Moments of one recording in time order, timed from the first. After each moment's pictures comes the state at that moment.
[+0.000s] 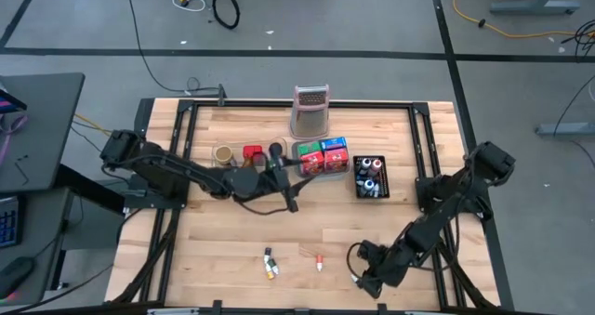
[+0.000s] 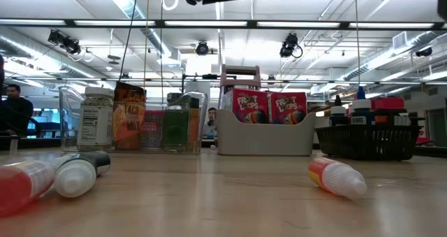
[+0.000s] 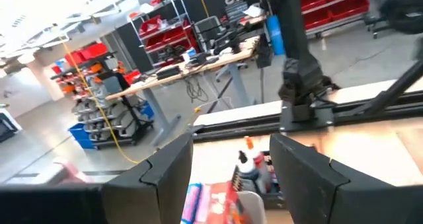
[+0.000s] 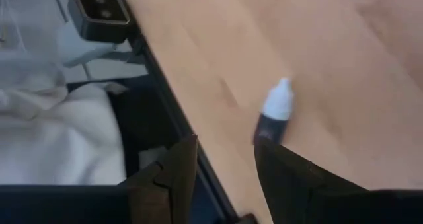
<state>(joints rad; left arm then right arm) -0.22 1.55 0.94 0.62 -0.62 0.33 0.83 1.61 0.81 -0.07 0.06 1.49</state>
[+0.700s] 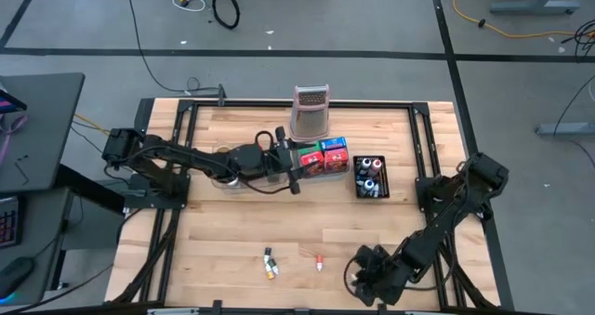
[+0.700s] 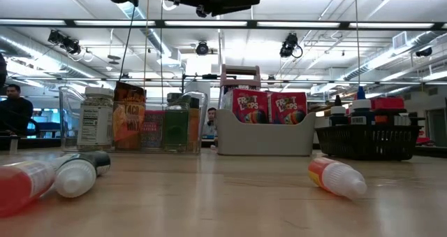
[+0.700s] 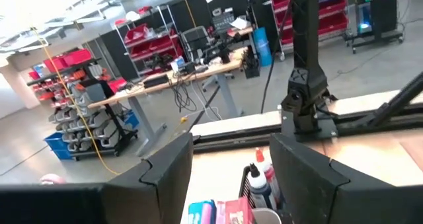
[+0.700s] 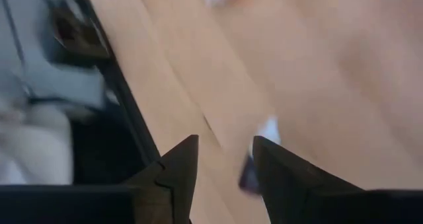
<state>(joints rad) -0.05 1.55 0.94 0.65 -0.38 0.31 0.88 1.73 0.97 -0.25 0.28 1.45</state>
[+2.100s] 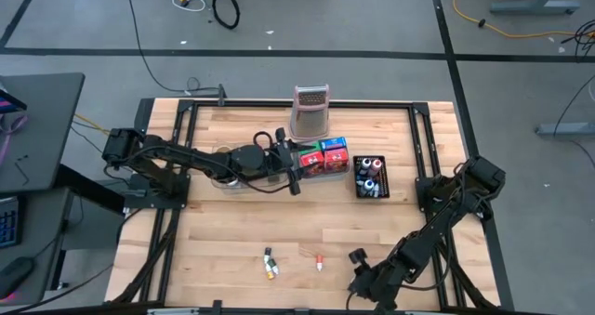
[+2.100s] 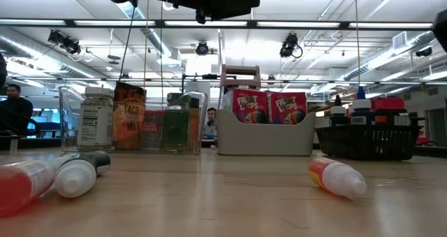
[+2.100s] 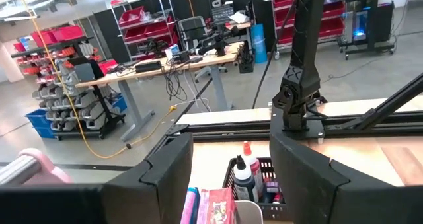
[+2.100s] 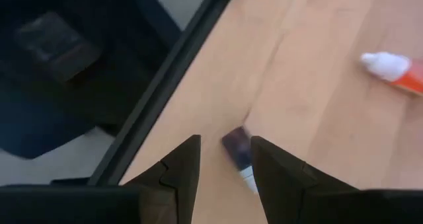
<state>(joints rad) -0.06 1.55 0.94 0.61 -0.38 0.20 0.86 1.77 0.97 -0.15 0.13 0.33</state>
